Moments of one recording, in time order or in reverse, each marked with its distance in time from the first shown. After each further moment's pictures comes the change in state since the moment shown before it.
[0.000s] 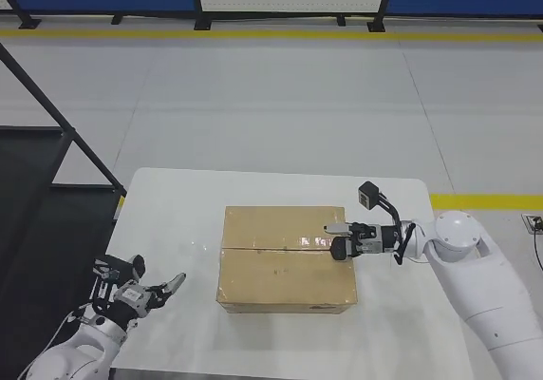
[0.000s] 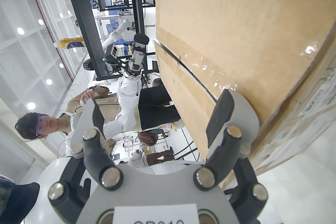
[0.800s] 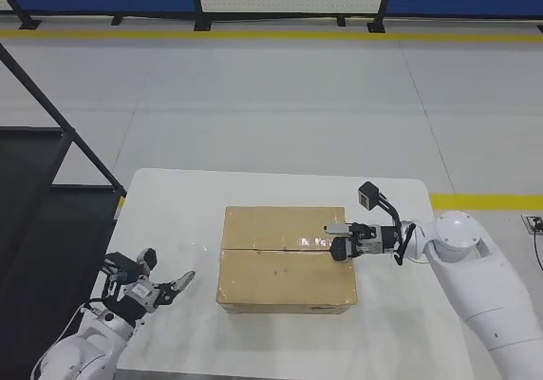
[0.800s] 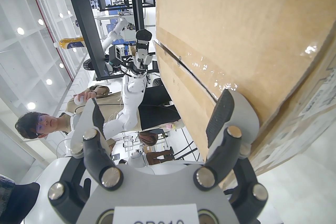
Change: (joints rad) left arm -0.070 -0.031 0.005 0.113 -0.249 -0.168 0.160; right arm 0.000 0.000 0.000 0.000 0.000 0.000 0.000
